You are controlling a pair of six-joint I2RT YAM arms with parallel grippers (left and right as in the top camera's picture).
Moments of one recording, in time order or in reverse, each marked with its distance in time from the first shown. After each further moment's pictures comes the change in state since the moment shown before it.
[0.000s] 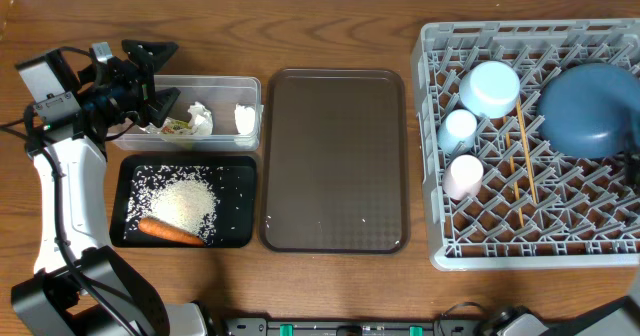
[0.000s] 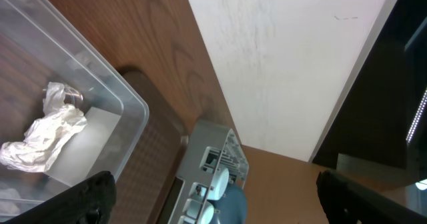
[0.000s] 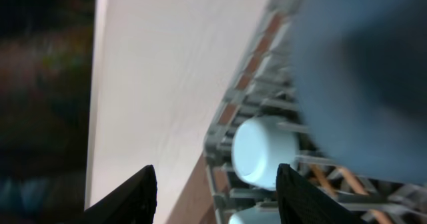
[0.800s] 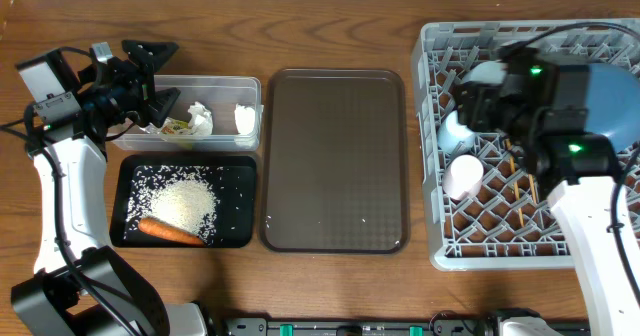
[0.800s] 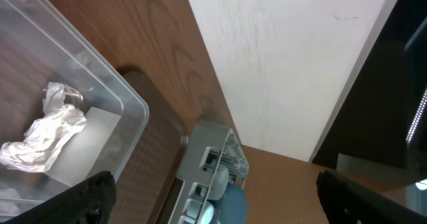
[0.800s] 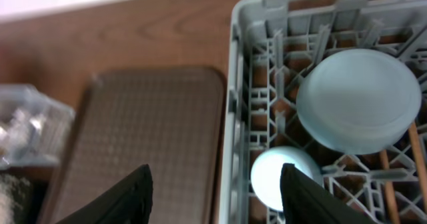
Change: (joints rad) left arm 0.000 0.000 0.000 0.000 0.000 0.000; right arm 0.976 -0.010 0.334 -0.627 0.809 -0.649
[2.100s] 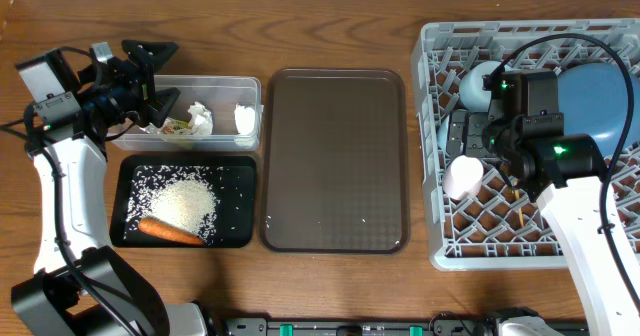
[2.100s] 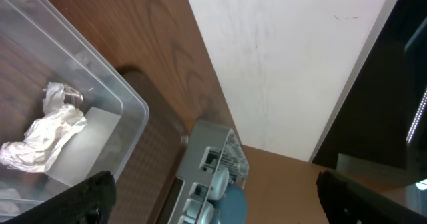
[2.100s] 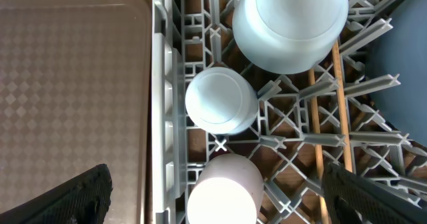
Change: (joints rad) left arm 0.000 0.000 0.000 0.000 0.000 0.000; right arm 0.060 0.000 0.001 -0.230 0.266 -0.022
